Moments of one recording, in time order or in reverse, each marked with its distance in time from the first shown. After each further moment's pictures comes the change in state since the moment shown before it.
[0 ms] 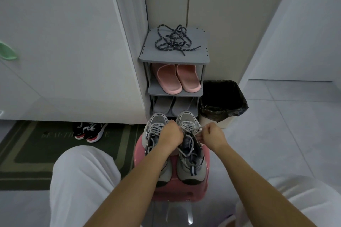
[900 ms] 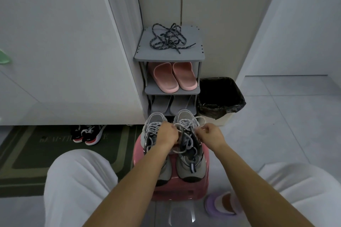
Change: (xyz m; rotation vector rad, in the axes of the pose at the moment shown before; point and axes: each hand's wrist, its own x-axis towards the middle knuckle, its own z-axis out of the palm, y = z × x) left_hand 0.009 -0.011 0.010 -0.351 -0.058 -0.186; right_hand -0.005 0.008 0.002 0.036 0.012 0.025
